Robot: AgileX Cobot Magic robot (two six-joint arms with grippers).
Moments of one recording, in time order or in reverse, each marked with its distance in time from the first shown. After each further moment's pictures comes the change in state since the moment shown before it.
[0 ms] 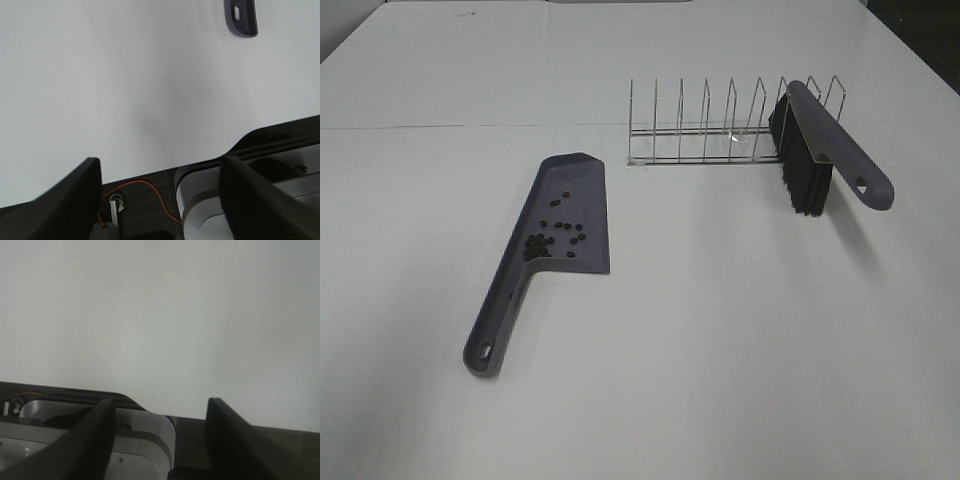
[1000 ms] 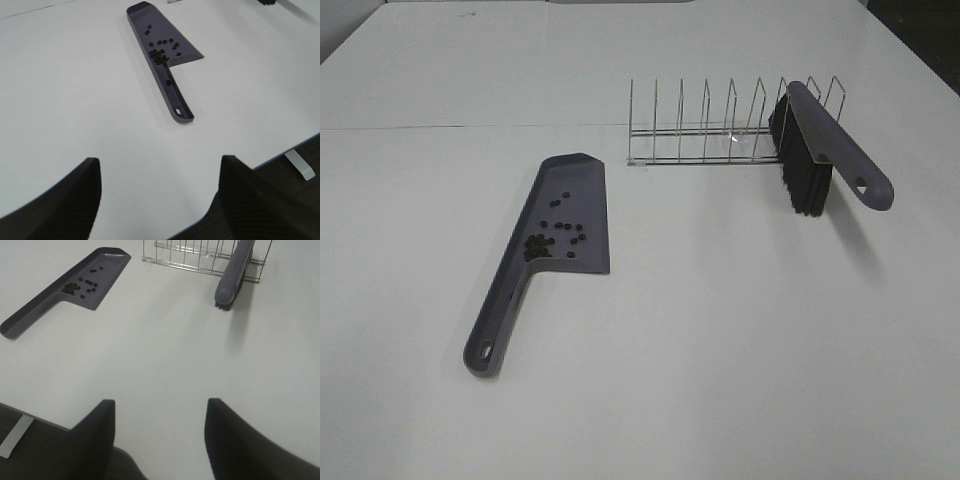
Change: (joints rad) left arm 0.000 -0.779 0.188 -0.103 -0.078 0.276; right arm 0.000 -0.986 0.376 0.104 -0.113 -0.263
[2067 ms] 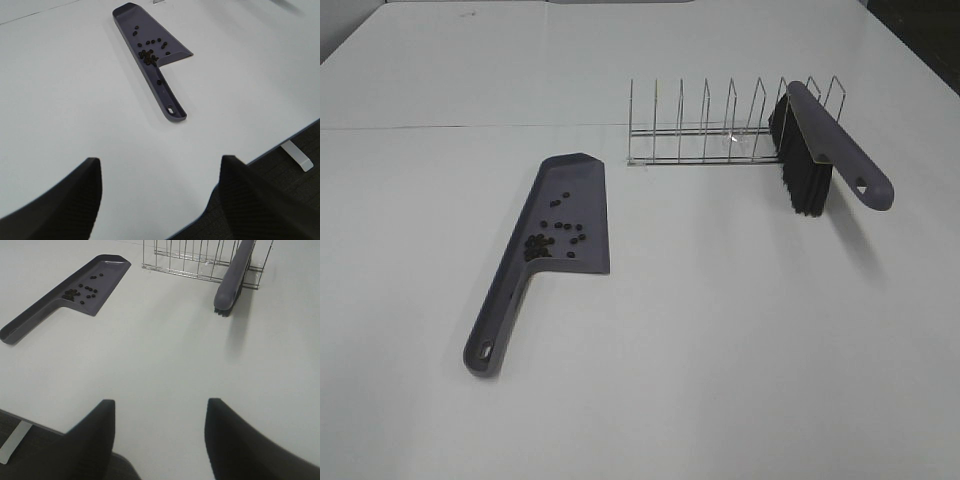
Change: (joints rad) left arm 0.000 0.000 0.000 -0.026 -0.001 0.056; right arm 0.000 -0.009 0.013 0.001 -0.024 0.000
